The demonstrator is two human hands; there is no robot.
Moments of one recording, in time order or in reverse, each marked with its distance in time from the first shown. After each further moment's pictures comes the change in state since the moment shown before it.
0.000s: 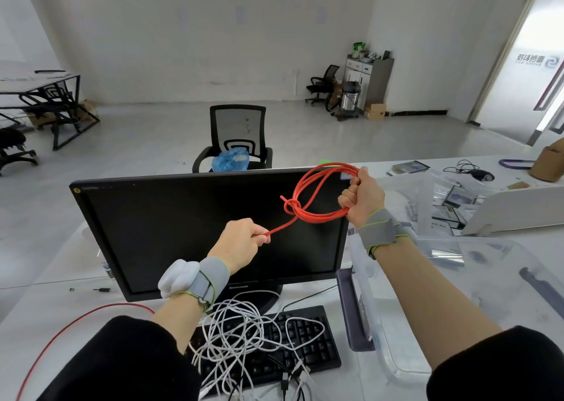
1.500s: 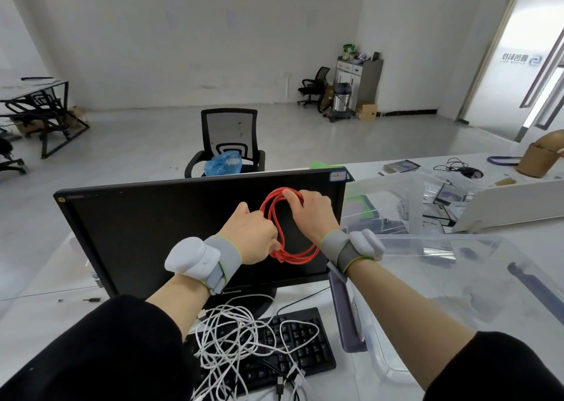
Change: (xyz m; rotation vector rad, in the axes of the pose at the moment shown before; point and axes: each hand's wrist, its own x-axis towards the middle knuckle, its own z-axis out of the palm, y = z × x) left_hand 0.007 0.053 -0.015 0.895 -0.247 0.400; right_hand -0.036 0.040 0.006 -1.491 -0.295 -0.620
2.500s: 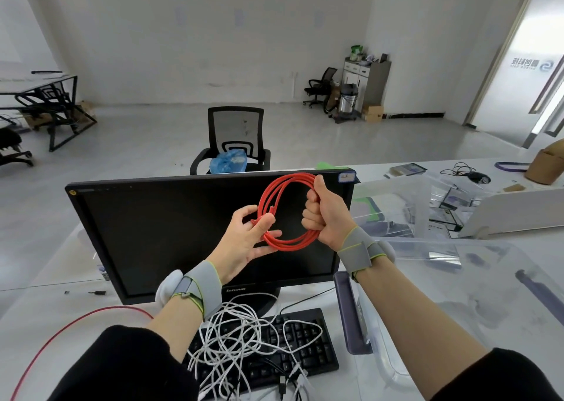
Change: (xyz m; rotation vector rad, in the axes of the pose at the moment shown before) left_hand -0.015 -0.006 0.044 -2.006 0.333 -0.332; right_hand 0.004 -0.003 -0.007 1.269 -0.193 0.480
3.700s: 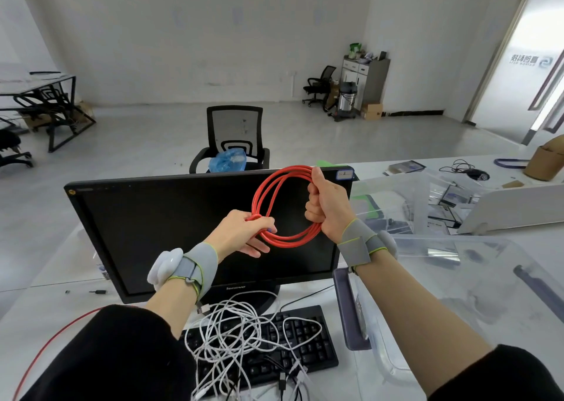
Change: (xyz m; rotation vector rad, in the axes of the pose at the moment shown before) left_hand 0.003 0.024 -0.003 0.631 -0.054 -0.096; right_hand -0.007 -0.010 0.005 -0.127 0.097 -0.120
